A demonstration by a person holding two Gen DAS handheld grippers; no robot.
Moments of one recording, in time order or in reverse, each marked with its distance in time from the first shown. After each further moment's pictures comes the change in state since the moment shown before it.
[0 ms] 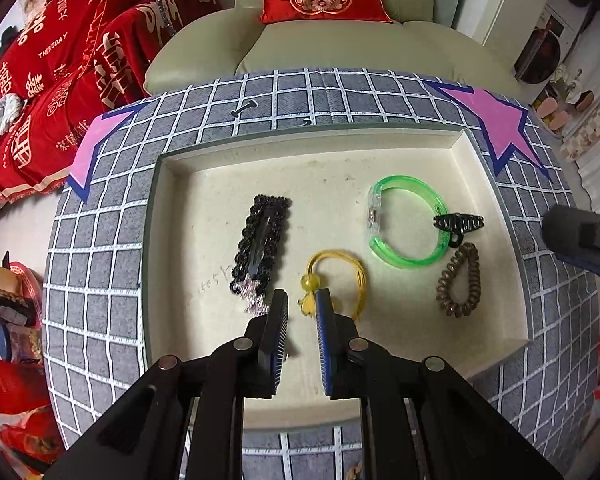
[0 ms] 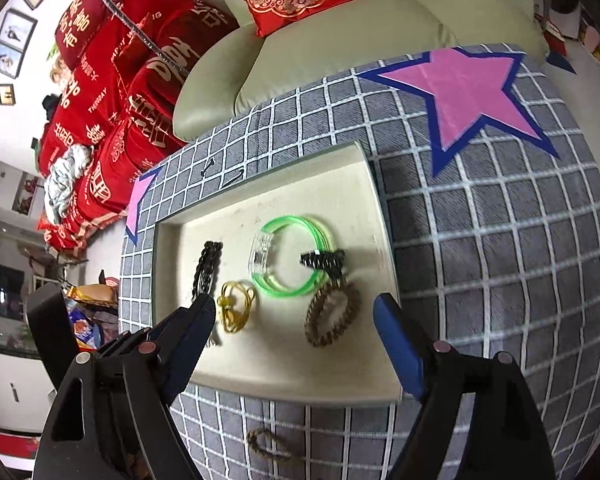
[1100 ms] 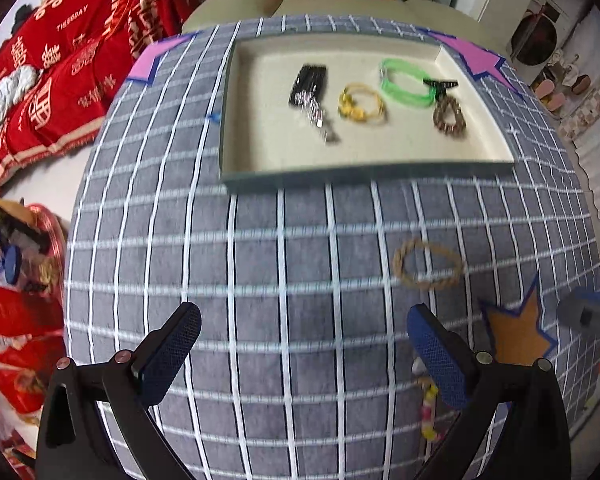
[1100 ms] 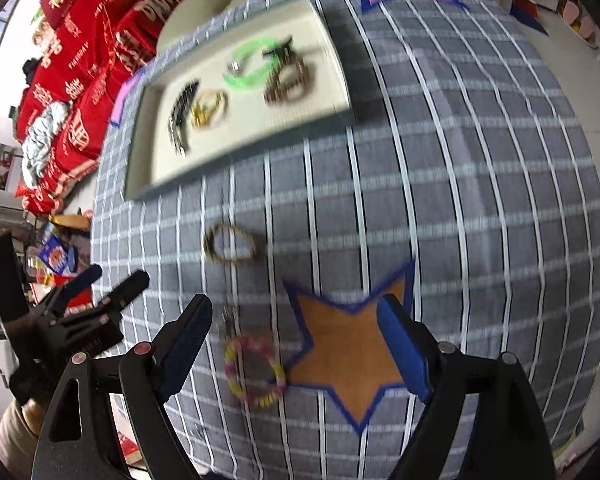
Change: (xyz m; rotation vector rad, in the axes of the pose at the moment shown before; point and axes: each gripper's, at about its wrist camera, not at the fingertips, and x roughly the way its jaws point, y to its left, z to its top) left arm -0.056 0.037 -0.158 -0.013 0.067 0.007; right arm -0.031 -0.017 -0.184 0.003 0.162 -0.112
